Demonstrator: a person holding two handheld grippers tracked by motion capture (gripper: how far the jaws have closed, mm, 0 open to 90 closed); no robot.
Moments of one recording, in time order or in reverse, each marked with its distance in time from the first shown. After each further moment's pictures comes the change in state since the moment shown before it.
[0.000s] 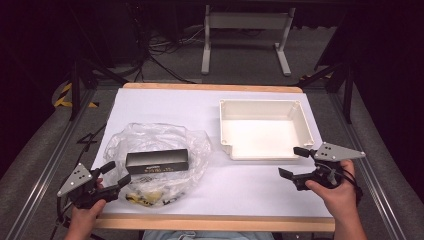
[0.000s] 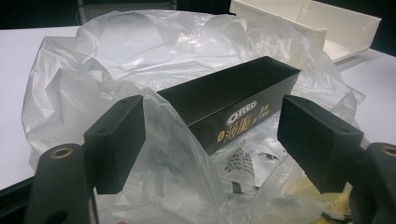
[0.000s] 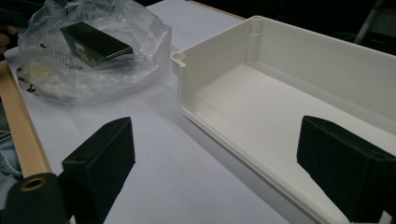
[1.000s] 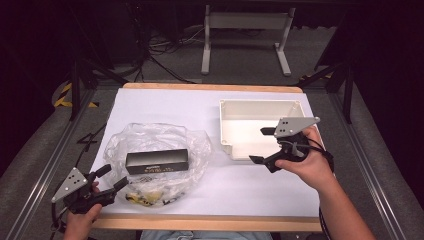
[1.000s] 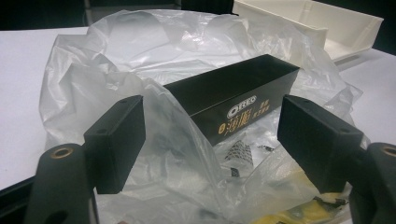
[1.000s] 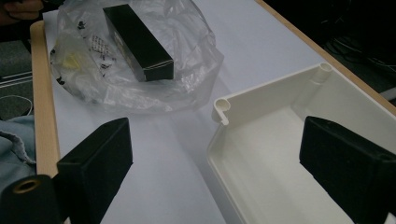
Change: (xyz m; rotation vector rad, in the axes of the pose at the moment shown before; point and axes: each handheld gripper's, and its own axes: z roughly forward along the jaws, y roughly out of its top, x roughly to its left) left arm -0.002 -0.005 -0.013 -0.009 0.028 -0.004; right arm 0.017 0.083 0.057 0.121 0.150 -0.240
